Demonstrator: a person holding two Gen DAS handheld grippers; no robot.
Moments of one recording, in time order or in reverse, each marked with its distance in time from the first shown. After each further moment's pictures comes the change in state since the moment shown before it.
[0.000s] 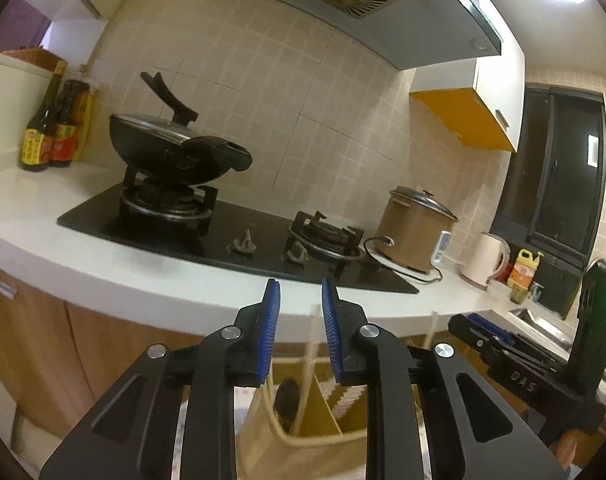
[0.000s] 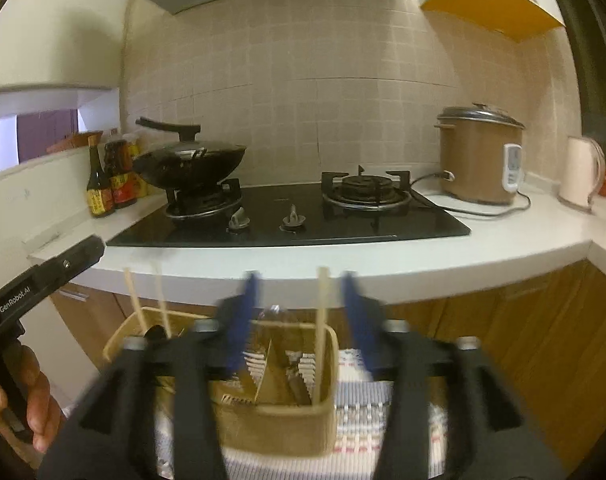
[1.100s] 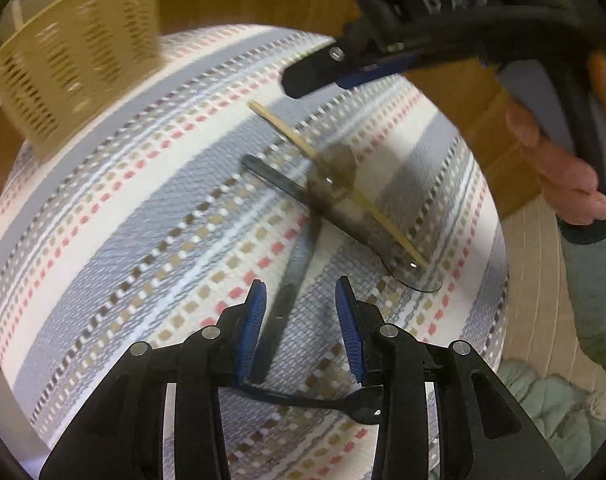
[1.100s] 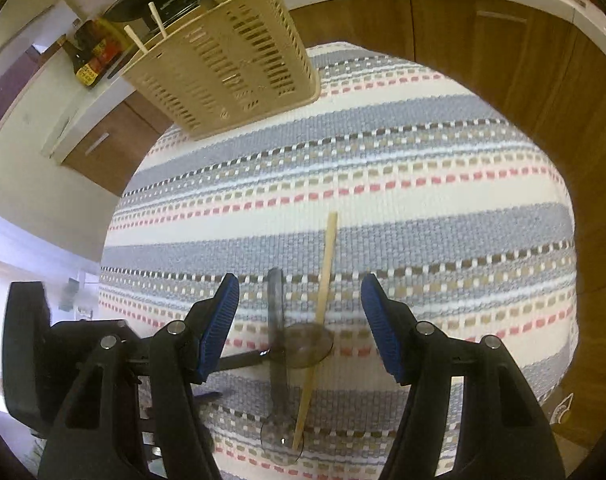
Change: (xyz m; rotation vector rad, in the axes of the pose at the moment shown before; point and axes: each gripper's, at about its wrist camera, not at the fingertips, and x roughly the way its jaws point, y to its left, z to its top) left arm -0.098 -0.114 -0.223 0.537 1.061 -0.369; right arm -0.106 -0.023 -0.147 0.249 0.795 0.088
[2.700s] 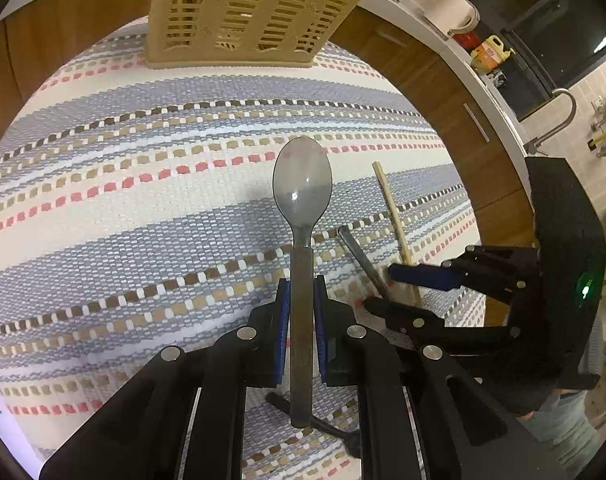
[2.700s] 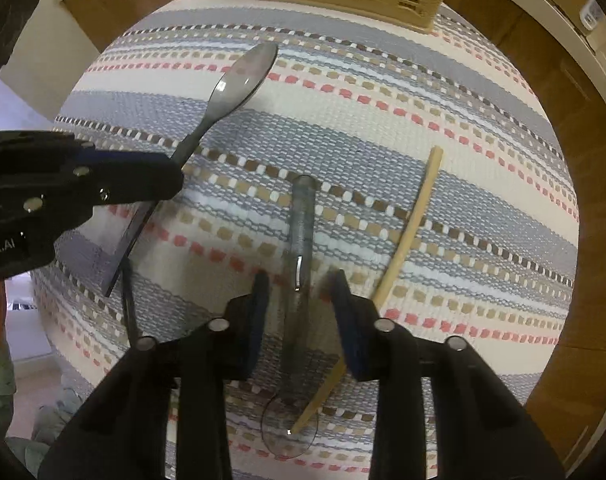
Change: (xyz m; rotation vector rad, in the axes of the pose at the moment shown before) left arm -0.015 0.090 -0.001 -0.531 -0.129 -0.101; right arm 0.069 0.091 -0.037 -0.380 0.261 -0.242
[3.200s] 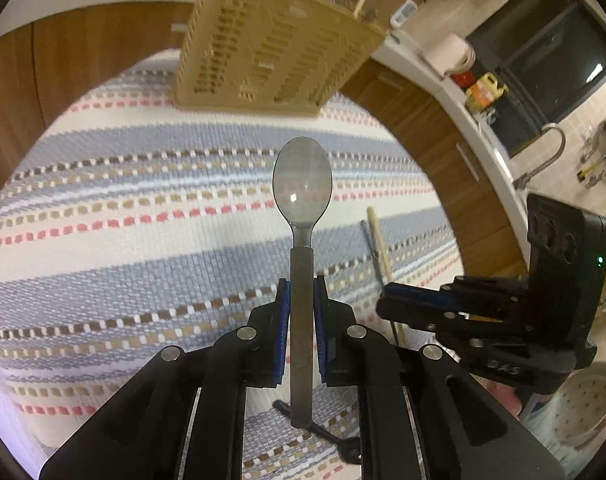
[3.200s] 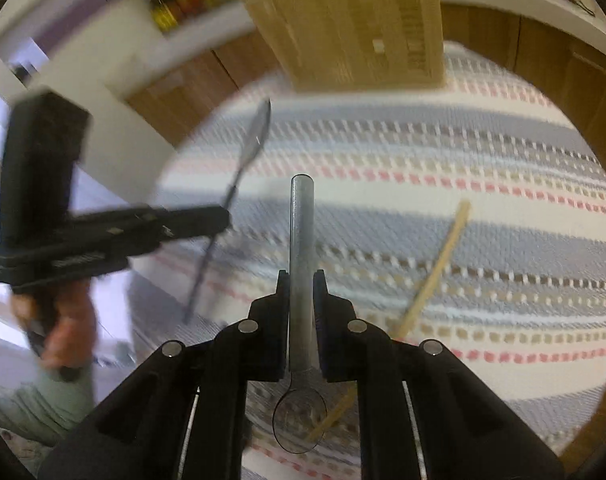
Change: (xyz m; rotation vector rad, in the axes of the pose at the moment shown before) left arm -0.050 0.016 0.004 -0.048 -0.147 -0.033; right arm -0.049 -0.039 0.000 0.134 -0.330 0.382
